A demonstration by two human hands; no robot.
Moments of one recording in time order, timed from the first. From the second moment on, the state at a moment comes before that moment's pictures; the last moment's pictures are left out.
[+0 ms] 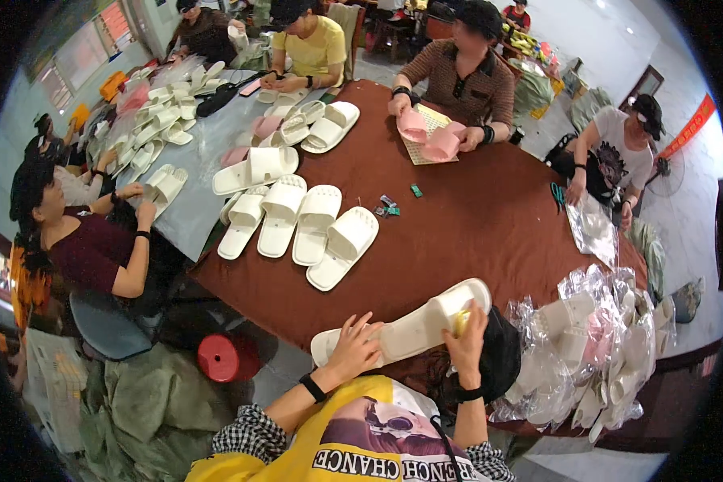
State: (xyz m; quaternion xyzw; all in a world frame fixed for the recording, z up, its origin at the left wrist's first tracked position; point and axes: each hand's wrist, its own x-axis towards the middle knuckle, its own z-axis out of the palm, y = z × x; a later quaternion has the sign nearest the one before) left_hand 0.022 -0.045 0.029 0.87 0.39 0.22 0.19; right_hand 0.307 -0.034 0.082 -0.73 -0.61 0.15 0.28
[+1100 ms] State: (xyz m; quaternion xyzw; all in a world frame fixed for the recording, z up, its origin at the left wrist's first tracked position) left_hand 0.030 0.049 0.088 0.93 0.30 0.11 0.16; right_hand 0.329 -0.030 0.177 -0.64 -0.65 0.21 0.36
